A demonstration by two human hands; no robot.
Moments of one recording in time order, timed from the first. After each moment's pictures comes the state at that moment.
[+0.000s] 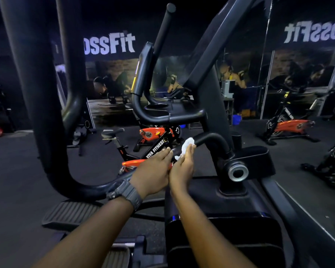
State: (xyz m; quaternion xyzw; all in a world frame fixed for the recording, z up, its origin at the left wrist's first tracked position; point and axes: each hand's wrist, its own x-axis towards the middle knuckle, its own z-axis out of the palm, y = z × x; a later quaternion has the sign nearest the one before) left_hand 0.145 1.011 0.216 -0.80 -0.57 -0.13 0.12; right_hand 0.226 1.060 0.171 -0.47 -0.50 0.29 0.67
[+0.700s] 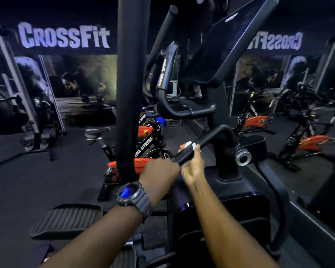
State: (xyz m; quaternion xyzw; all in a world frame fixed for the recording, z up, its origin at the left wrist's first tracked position) left_hand 0.058 0.910 0.248 -0.80 -0.55 0.01 0.24; right_hand 0.158 1.026 0.176 -0.24 -0.15 0.64 0.72
